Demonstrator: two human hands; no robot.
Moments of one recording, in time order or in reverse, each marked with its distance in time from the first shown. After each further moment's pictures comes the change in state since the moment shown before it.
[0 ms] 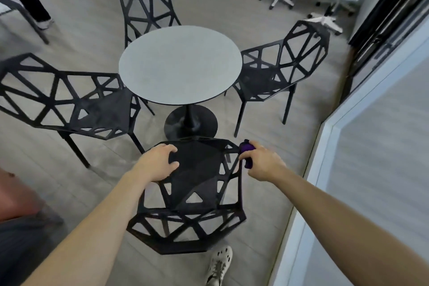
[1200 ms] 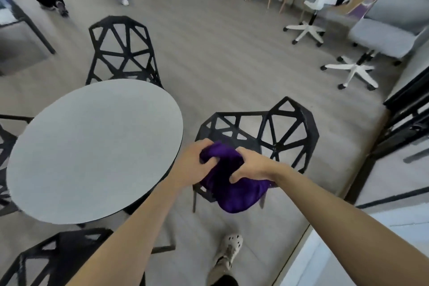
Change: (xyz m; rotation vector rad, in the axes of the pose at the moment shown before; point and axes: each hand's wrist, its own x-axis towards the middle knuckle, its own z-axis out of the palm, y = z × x) left_hand 0.542 0.438 -0.180 -0.581 0.366 0.116; right_hand 0.471 0.376 -0.378 0.491 -0.415 -0.239
